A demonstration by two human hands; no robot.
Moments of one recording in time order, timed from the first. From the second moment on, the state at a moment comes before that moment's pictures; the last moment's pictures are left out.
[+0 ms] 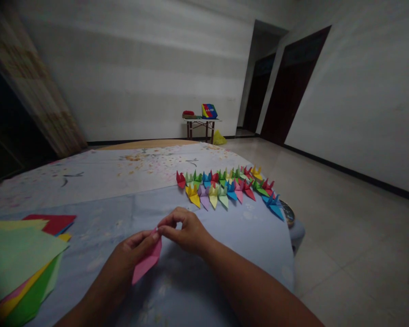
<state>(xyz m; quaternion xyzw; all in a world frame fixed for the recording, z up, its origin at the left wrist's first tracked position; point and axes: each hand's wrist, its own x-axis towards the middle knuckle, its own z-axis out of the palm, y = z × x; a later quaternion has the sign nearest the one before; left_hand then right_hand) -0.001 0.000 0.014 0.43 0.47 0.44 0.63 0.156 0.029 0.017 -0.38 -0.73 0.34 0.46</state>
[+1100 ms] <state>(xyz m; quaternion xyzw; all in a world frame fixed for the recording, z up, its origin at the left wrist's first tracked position) -0.001 -0.001 0.019 0.44 0.45 0.38 0.68 0.167 0.038 0.010 -0.35 -0.67 0.52 0.40</state>
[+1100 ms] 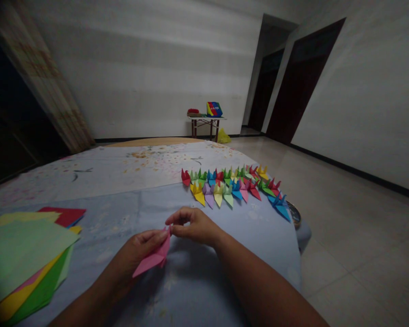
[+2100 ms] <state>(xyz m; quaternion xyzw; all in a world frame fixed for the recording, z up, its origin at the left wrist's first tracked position) -0.001 -0.001 0.013 0.40 0.47 0.46 0.64 0.163 0.027 0.015 -0.34 -0.84 0.07 0.41</state>
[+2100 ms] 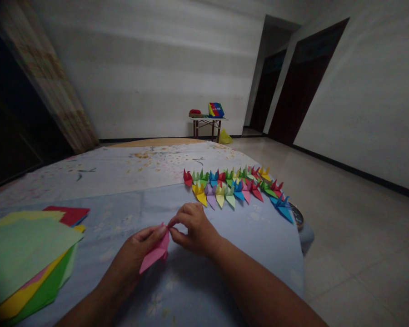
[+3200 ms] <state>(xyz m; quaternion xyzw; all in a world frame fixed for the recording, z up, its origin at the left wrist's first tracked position) -0.004 0.002 0.005 0.45 0.50 0.50 0.55 0.154 0.026 0.011 -0.35 -0.82 0.11 0.43</state>
